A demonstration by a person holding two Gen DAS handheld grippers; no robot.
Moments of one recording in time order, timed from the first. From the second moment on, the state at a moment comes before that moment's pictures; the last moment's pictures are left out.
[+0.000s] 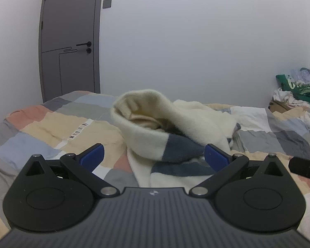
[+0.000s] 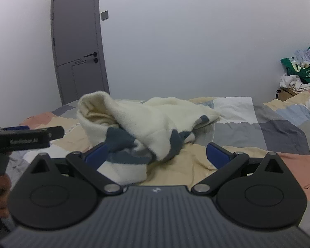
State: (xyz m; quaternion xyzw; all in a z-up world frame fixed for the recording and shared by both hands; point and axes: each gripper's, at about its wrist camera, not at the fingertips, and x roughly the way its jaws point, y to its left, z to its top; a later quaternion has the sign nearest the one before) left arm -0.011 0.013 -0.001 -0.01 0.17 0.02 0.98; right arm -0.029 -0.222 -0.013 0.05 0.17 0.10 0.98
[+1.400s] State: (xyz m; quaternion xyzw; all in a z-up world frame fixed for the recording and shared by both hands) left arm 0.128 0.032 0.005 -0.05 0.22 -0.01 0.97; right arm 0.106 -0.197 -0.014 0.04 0.21 0.13 0.97
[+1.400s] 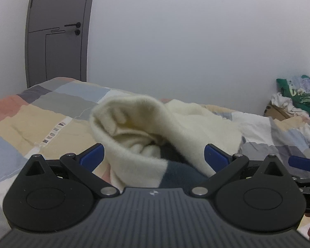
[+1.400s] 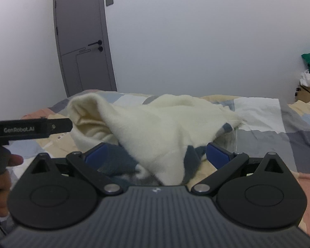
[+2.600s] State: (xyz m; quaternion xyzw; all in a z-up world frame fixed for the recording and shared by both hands) left arm 0.174 0.097 -0.079 -0.26 0.18 0.00 0.95; right arm 0.153 -0.248 -0.044 0.07 0.14 0.12 0.98
